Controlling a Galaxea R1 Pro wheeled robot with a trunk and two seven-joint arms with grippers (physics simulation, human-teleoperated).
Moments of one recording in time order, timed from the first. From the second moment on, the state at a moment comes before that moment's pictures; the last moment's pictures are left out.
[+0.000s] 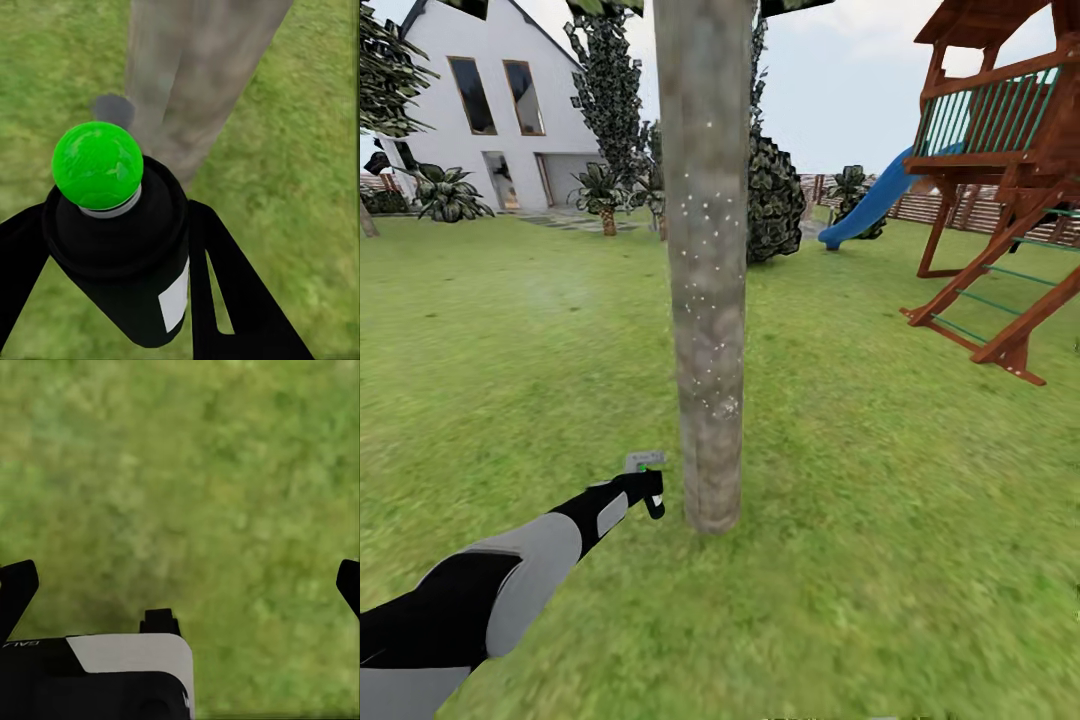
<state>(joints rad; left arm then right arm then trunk) -1.07 -0.07 -0.04 -0.03 0.17 0.03 -0.11 -0.42 0.00 0.36 0.02 -0.36 -0.18 -0.10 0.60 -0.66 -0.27</state>
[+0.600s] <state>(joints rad) -1.07 -0.07 -0.04 -0.03 0.17 0.03 -0.11 -0.42 0.00 0.36 0.02 -0.36 -0.18 -0.10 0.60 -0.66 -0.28</state>
